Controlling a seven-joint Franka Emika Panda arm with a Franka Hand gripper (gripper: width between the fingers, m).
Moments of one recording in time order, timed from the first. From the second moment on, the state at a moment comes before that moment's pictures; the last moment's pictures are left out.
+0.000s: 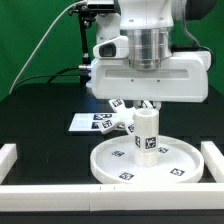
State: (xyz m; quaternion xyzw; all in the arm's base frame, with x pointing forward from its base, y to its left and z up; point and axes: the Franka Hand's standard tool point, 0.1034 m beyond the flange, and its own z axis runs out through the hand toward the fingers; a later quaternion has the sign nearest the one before) arm 0.520 0.040 0.068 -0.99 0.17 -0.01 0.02
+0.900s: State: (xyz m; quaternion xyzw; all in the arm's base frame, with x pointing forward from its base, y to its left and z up) arm 0.532 0.035 0.090 -0.99 -0.12 -0.01 0.00
